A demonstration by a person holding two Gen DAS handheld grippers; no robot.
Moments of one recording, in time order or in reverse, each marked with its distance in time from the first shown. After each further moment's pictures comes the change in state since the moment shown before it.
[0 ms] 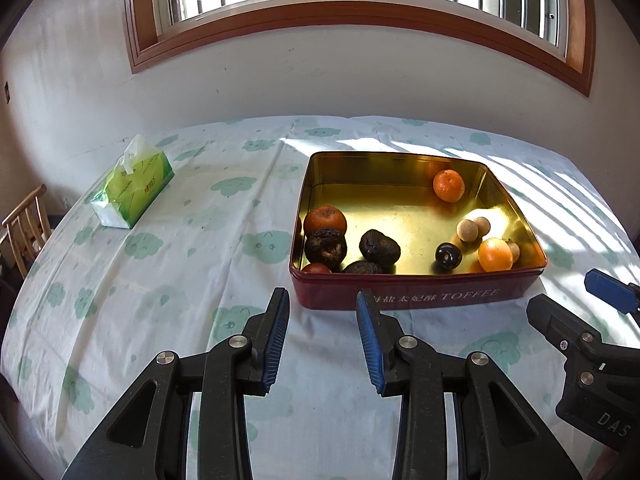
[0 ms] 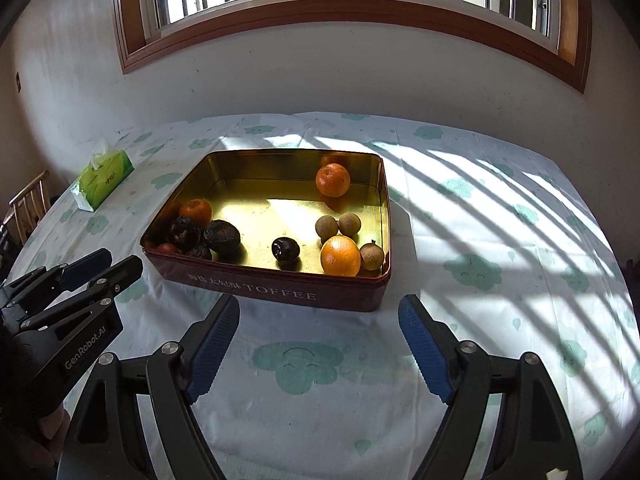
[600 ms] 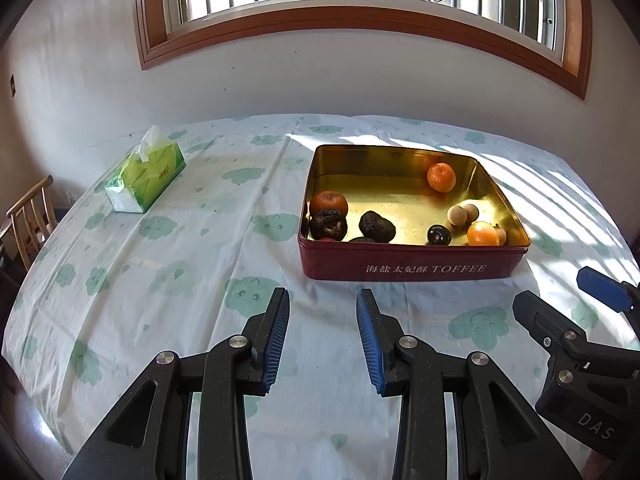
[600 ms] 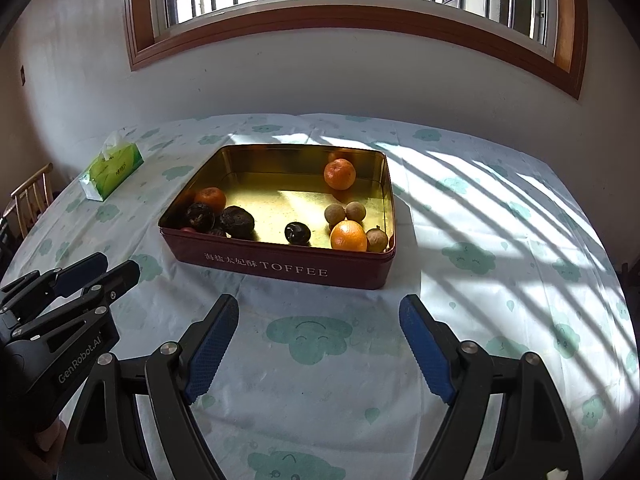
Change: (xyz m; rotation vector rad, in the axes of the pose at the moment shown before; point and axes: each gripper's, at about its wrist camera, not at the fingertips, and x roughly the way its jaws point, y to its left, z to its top) left arm -0.027 0.003 -0.018 -0.012 -0.006 -0.002; right arm -0.020 0.014 -0.017 -0.024 -0.019 -0.010
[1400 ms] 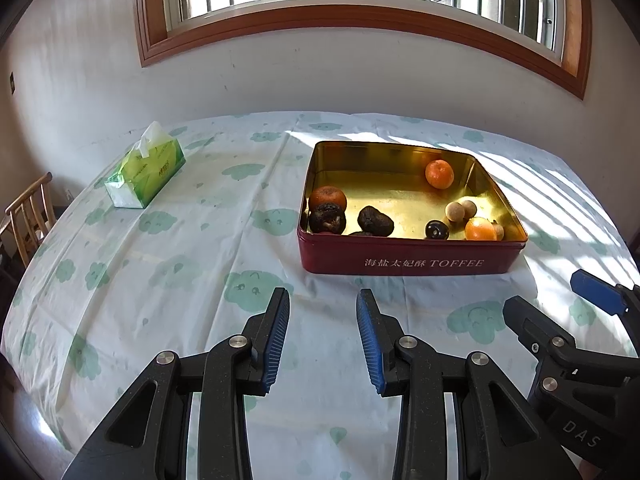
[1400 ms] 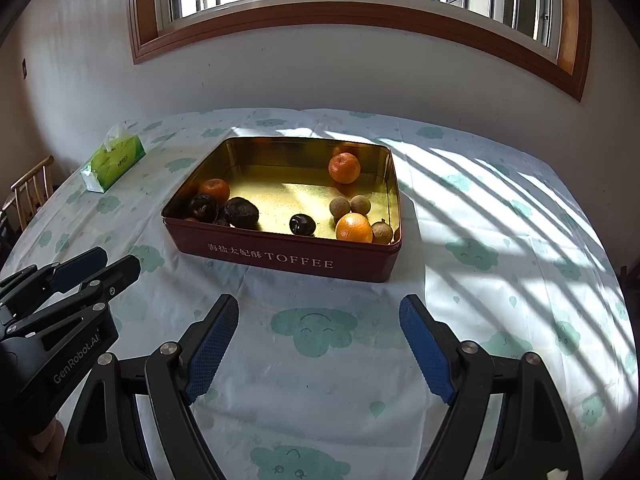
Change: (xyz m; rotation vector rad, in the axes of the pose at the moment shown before) left arm -0.002 -0.001 -0.003 -0.003 0.009 -0.005; right arm 0.000 0.004 -0.005 -0.012 0.012 -0.004
